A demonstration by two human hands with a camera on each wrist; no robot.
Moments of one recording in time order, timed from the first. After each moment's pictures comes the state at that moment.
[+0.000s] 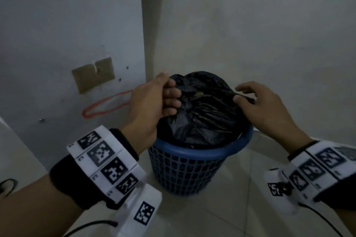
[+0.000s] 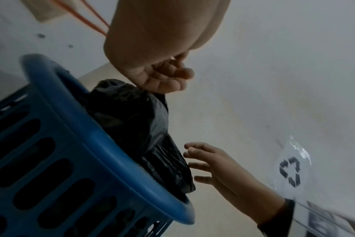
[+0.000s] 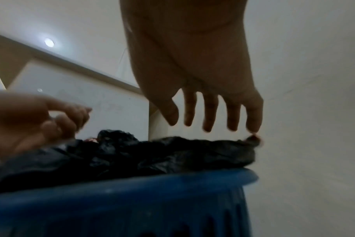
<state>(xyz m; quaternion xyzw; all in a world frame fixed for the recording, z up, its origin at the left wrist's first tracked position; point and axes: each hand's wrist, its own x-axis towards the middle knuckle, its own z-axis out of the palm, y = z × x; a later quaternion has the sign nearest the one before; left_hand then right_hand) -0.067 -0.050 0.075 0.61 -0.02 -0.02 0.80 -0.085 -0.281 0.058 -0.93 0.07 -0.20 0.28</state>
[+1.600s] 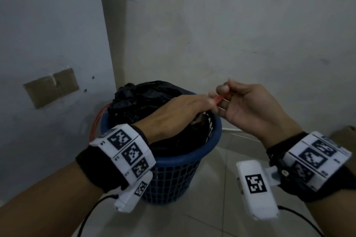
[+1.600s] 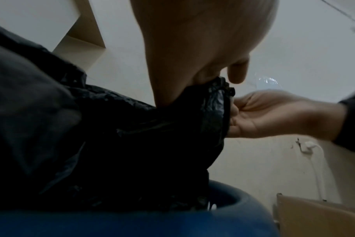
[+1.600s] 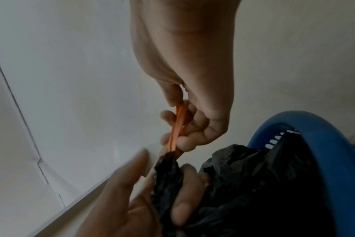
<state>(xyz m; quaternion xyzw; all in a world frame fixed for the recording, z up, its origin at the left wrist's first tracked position) -0.065 -0.125 0.078 0.75 -0.43 -0.12 0.49 -0.114 -0.295 0.099 -0.48 0.04 -0.02 0.88</state>
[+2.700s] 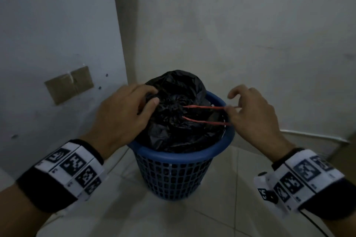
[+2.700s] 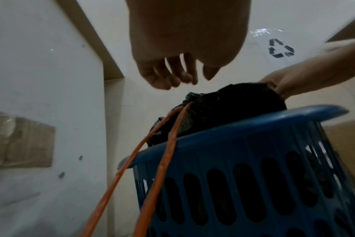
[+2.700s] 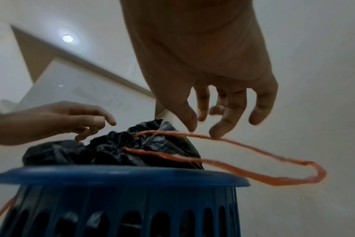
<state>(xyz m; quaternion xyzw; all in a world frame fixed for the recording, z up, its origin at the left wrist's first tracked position) -0.044 -0.023 0.050 0.86 -0.31 0.31 0.25 -0.112 -0.288 0.056 -0.94 0.09 -0.27 0.18</state>
